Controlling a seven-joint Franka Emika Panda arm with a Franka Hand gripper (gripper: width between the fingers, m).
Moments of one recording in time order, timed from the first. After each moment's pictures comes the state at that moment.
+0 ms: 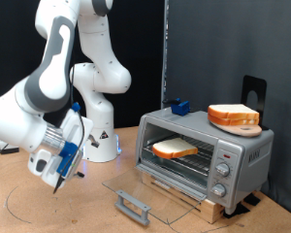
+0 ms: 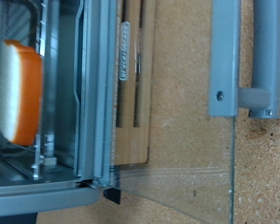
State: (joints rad) arm -0.76 0.25 0.11 -2.27 0.64 1.73 -0.50
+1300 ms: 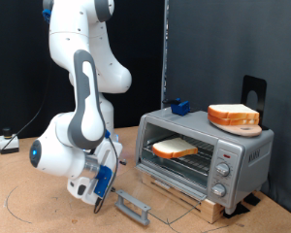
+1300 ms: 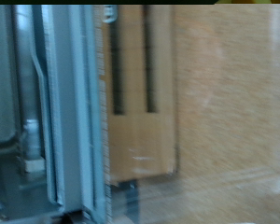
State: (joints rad) arm -0.71 0.36 0.23 -2.46 0.72 1.89 -0.52
